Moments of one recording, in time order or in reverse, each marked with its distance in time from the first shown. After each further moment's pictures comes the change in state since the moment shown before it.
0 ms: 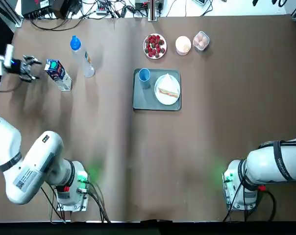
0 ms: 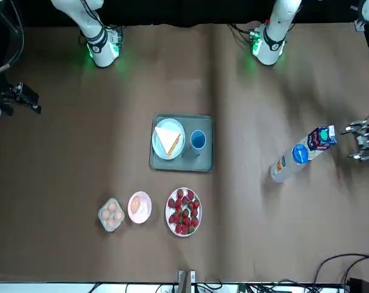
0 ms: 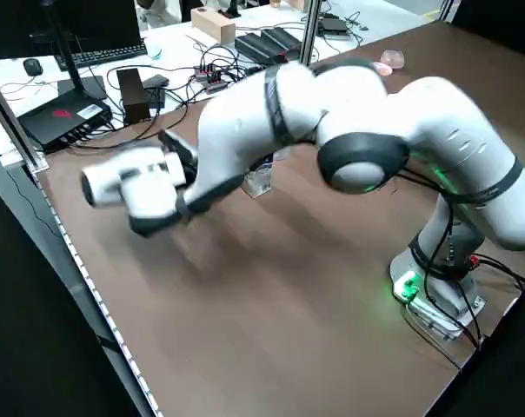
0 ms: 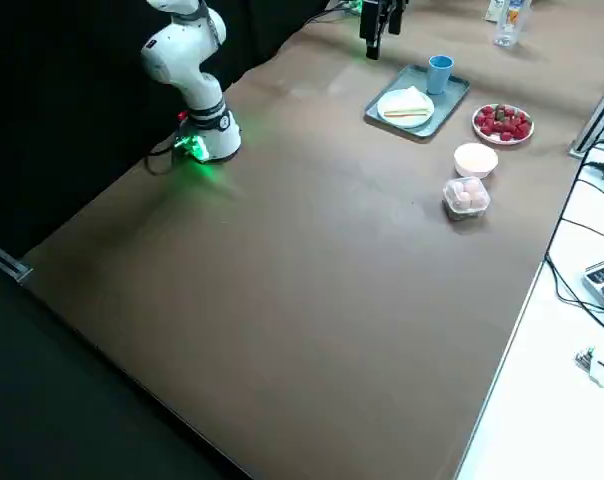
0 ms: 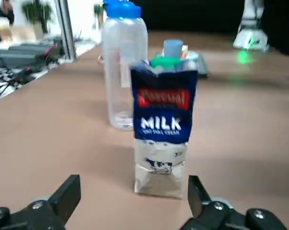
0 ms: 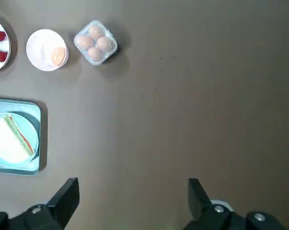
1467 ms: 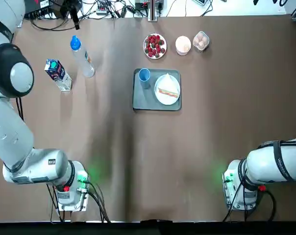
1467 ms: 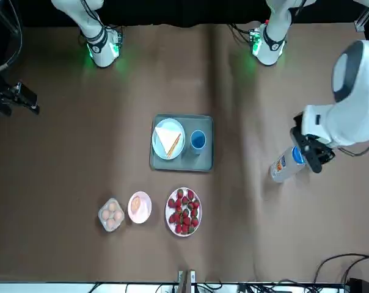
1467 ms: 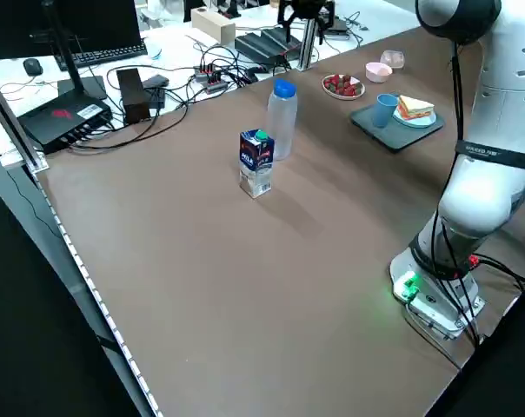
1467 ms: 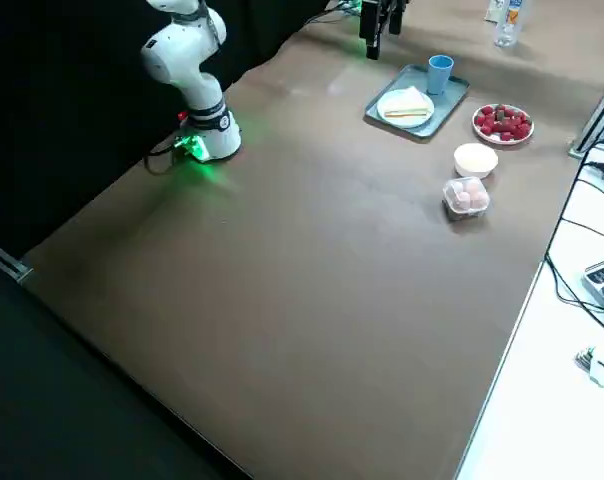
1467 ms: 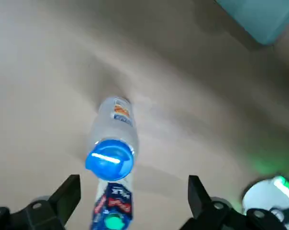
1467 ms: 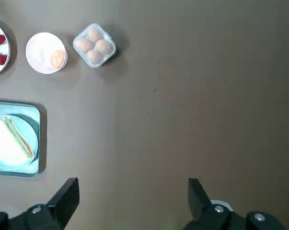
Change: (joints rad) left arm -0.951 -0.557 -0.016 -0.040 0.759 0.071 -1.598; right arm -0.003 -0.001 -0.002 0.001 0.000 0.007 0.000
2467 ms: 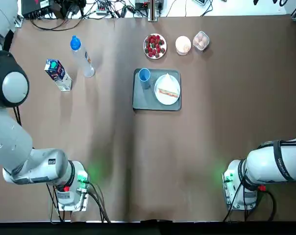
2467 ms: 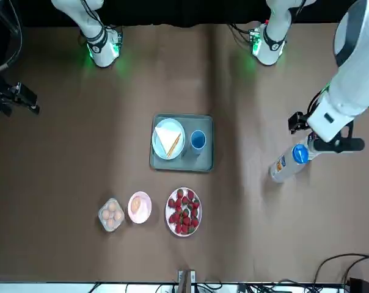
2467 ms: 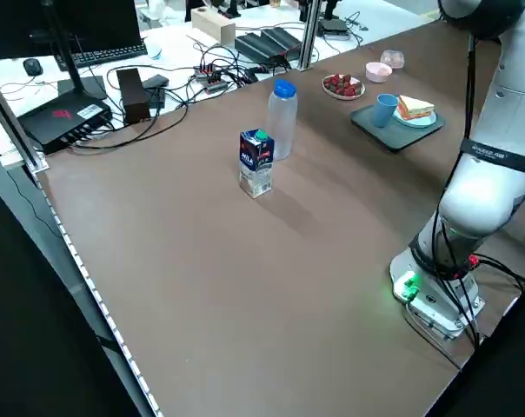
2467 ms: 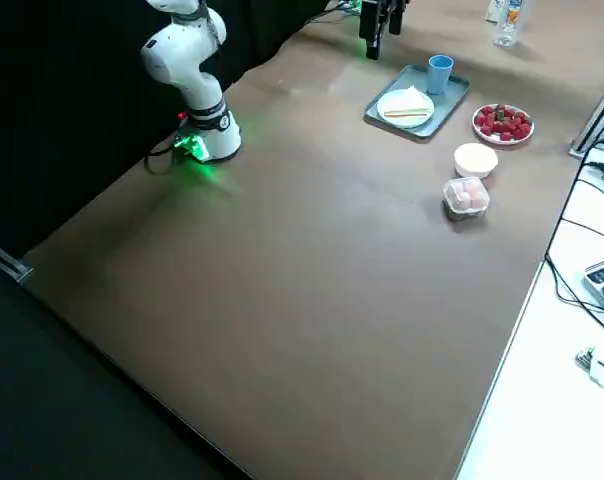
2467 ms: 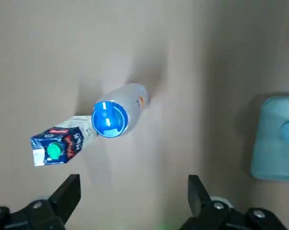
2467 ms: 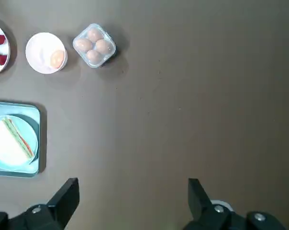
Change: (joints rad) left arm 0.019 -0.101 -0.059 -0.009 0.026 0.002 -0.991; right arm 0.000 0.000 0.000 0.000 0.000 0.000 0.000
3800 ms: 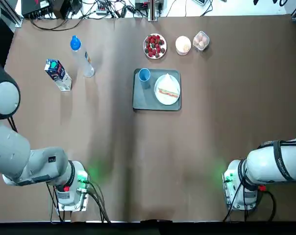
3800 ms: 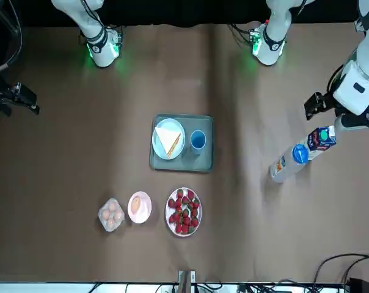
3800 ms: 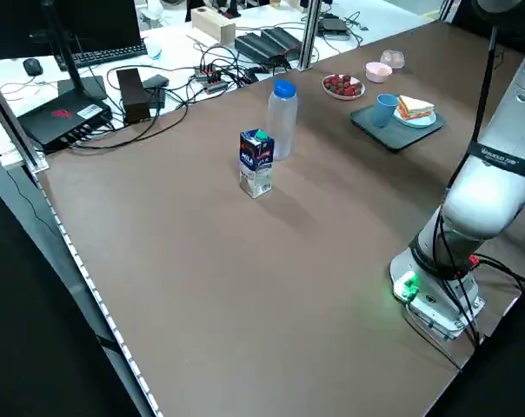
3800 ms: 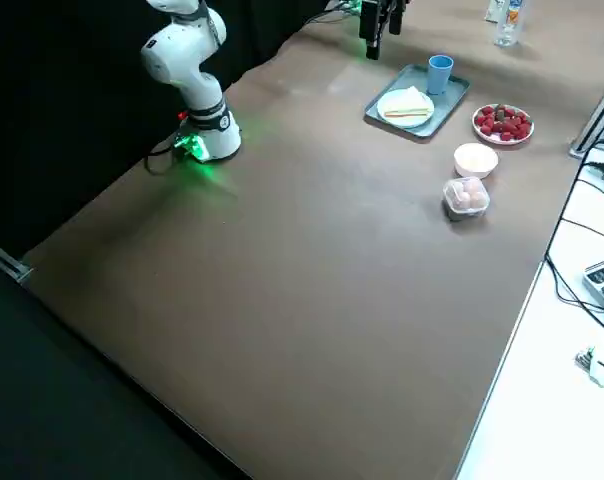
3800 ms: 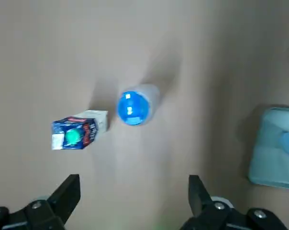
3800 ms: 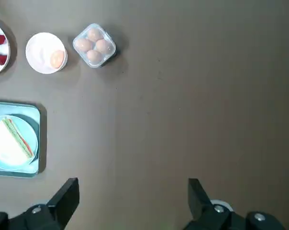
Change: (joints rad) left arm 0.072 -0.136 0.005 -0.067 -0.041 0.009 -0.012; right arm 0.000 0.000 0.000 0.000 0.000 0.000 0.000
